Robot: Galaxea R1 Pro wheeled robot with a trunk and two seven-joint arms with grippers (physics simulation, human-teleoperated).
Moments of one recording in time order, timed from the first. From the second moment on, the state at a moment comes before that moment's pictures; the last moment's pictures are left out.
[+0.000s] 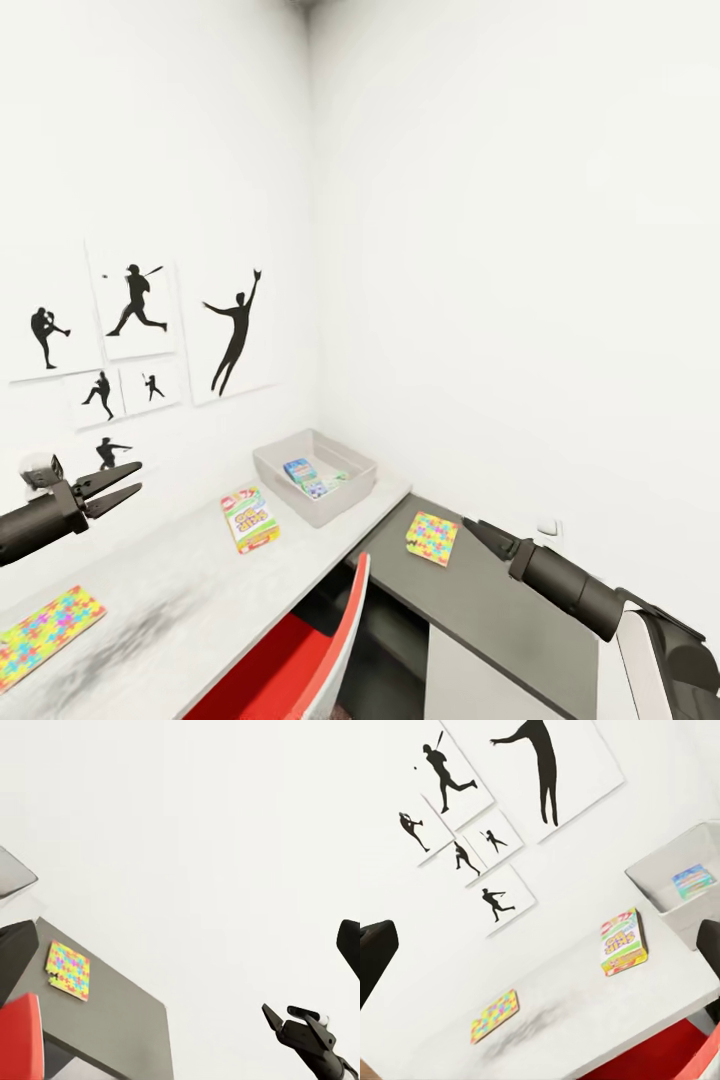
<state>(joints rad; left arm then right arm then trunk) -0.26 0.51 0.40 -1.46 1.09 1.04 -0.64 -0.18 0.00 -0.39 -1.57 -0.34 0.77 1.00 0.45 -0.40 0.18</state>
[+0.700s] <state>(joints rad) -0.26 0.51 0.40 -1.46 1.09 1.04 -0.64 -0.18 0.00 -0.39 -1.57 -0.34 0.77 0.99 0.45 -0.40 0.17</state>
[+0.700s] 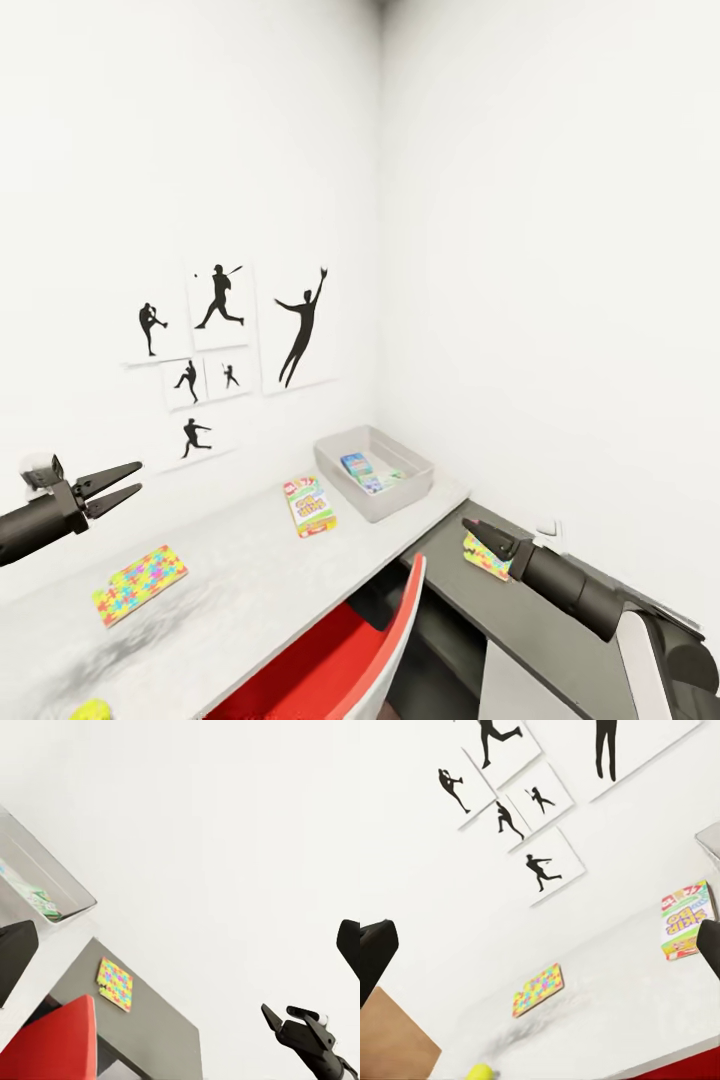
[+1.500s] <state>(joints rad) -0.26 0.51 0.40 -1.46 1.09 1.04 -0.64 -0.18 0.00 -0.39 -1.57 -0.34 0.78 0.99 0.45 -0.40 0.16</state>
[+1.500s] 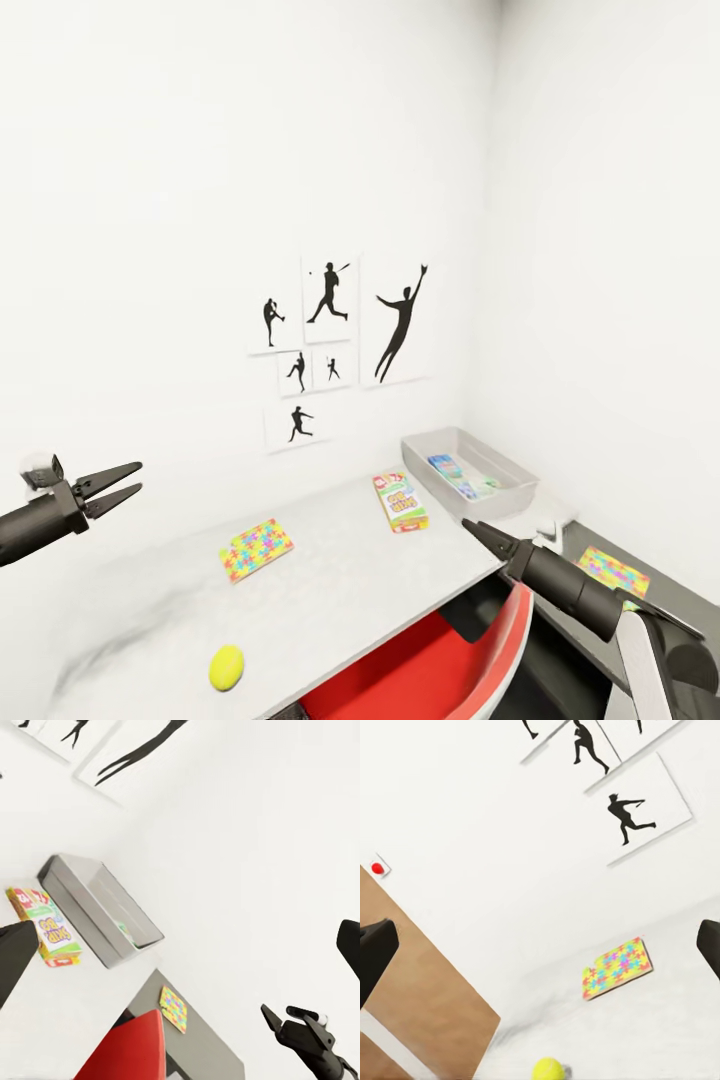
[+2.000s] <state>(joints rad) -0.26 0.51 0.40 -1.46 1.09 1.04 -0.64 -0.18 0.00 -0.39 -1.57 -0.34 0.78 0.98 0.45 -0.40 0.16</state>
